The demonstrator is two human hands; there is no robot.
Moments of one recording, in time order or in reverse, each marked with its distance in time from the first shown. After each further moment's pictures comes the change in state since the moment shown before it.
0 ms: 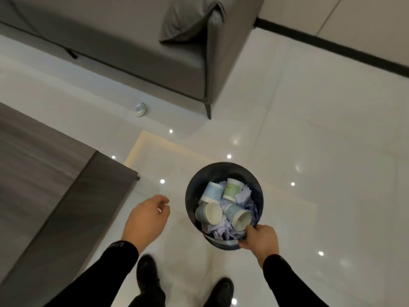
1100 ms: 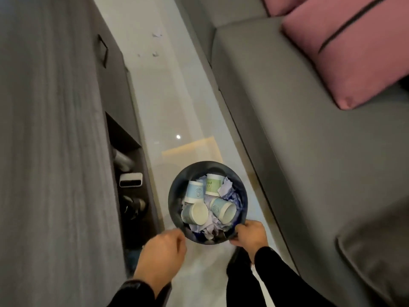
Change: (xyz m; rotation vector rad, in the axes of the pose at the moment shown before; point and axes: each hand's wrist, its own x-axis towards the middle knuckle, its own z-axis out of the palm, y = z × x) left_hand 0.385 -0.129 -0.280 -0.280 0.113 -0.543; right_hand 0.146 -0.561 0.446 -0.513 -0.458 -0.227
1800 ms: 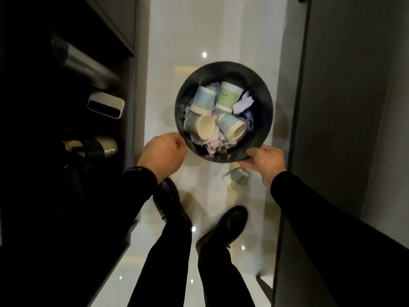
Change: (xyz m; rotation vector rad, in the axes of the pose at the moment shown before) left_hand 0.259 -0.023 0.055 -0.352 0.119 -0.369; right_hand 0.231 -0.114 0.056 -0.236 -0.098 0.024
